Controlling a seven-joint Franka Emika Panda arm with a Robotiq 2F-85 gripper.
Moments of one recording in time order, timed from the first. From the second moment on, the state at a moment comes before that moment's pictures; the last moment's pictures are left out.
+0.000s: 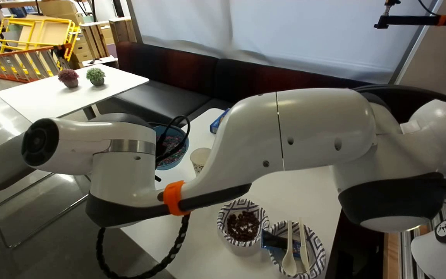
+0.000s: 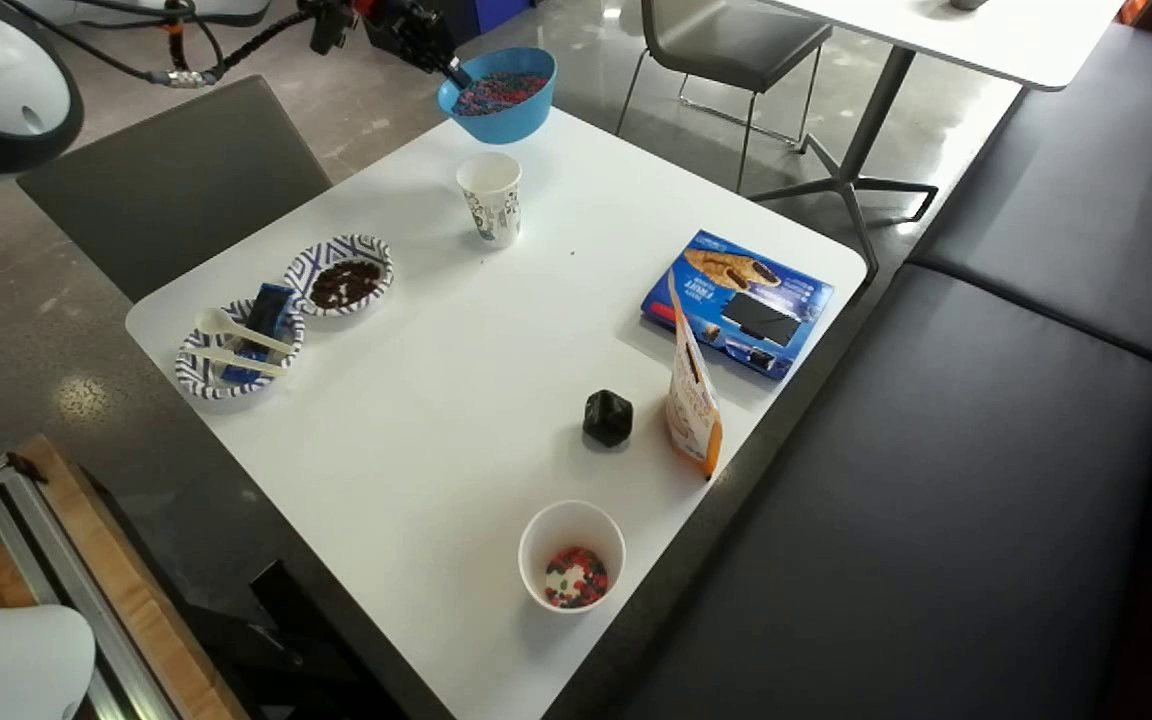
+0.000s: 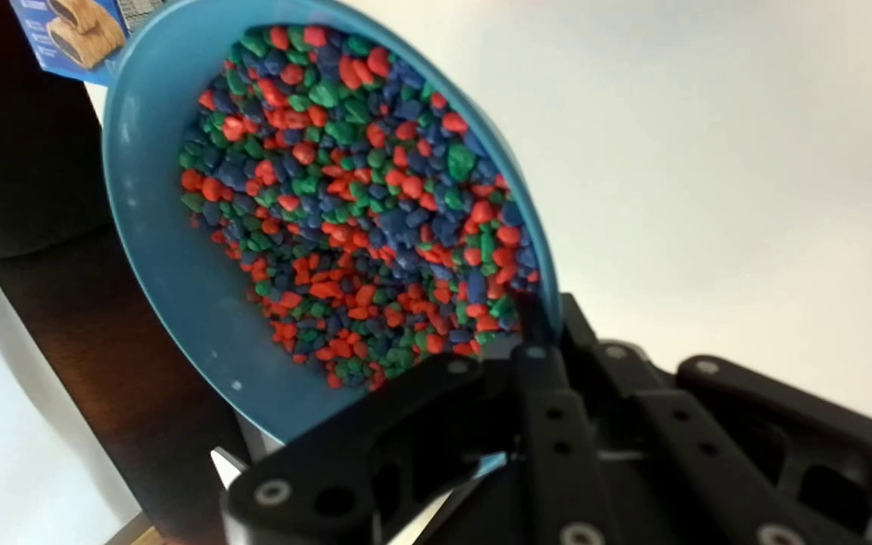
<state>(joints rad) 0.60 1.26 -0.33 -0.54 -0.43 1.81 0.49</state>
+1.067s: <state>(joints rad) 0.57 1.24 -0.29 -0.55 -0.41 1.87 0.39</state>
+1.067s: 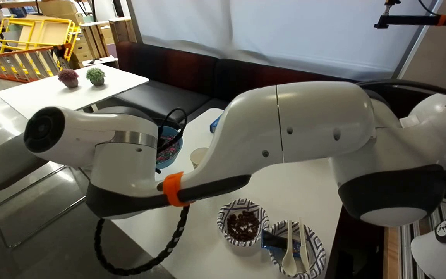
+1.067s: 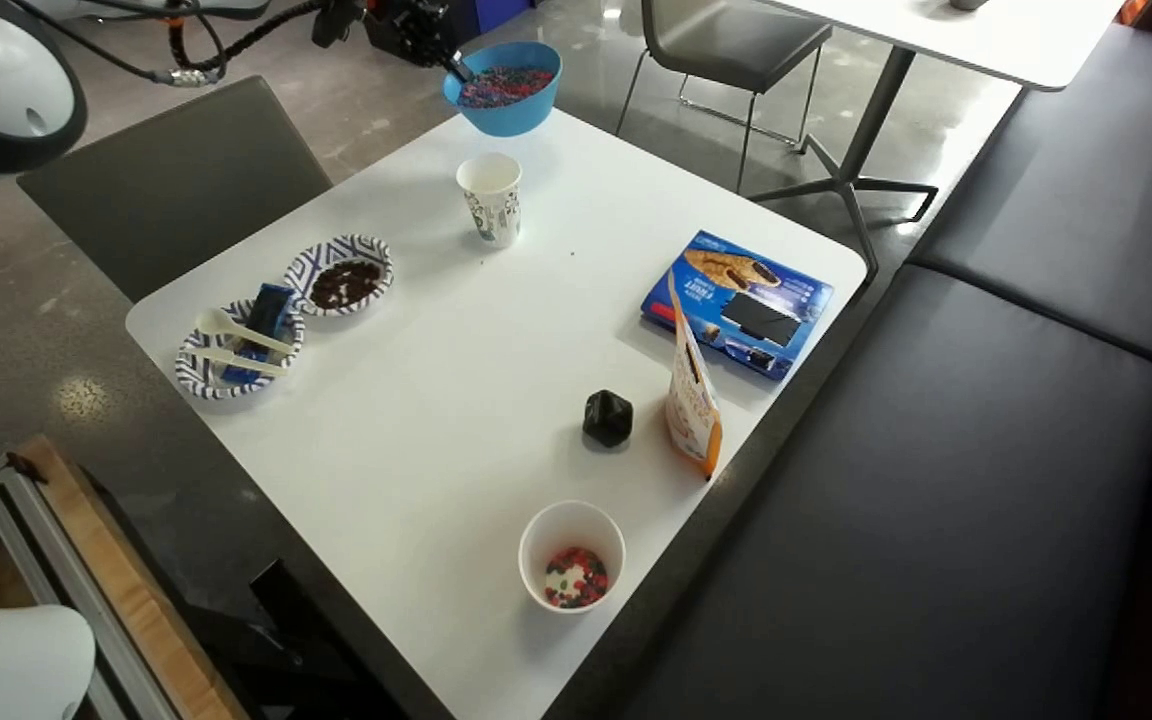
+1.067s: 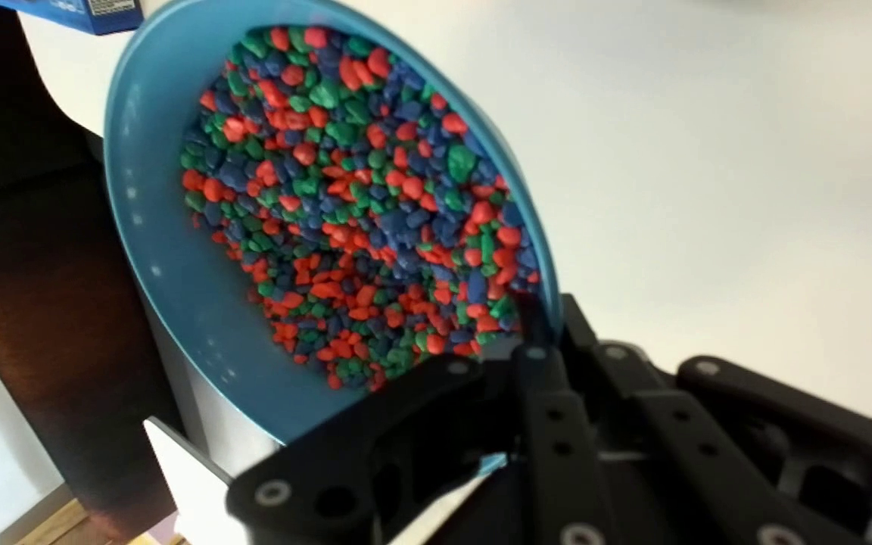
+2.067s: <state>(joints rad) 0.59 1.07 -0.25 -0.56 -0.39 1.72 0.25</state>
